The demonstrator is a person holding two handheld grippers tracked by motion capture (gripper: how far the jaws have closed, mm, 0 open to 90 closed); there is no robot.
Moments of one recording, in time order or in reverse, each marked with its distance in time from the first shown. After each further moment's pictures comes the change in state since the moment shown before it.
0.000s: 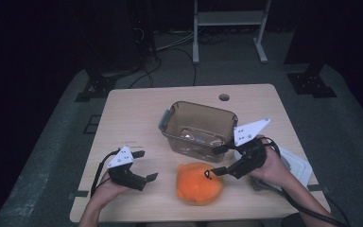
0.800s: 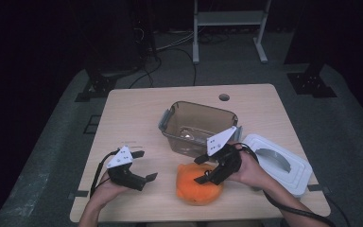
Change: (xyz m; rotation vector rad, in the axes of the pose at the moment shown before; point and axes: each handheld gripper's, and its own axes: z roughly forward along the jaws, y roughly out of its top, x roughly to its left) left arm 0.000 -0.001 -0.001 0.001 -0.001 0.000; right arm -0.005 -0.001 0.065 0.131 0.066 -0.026
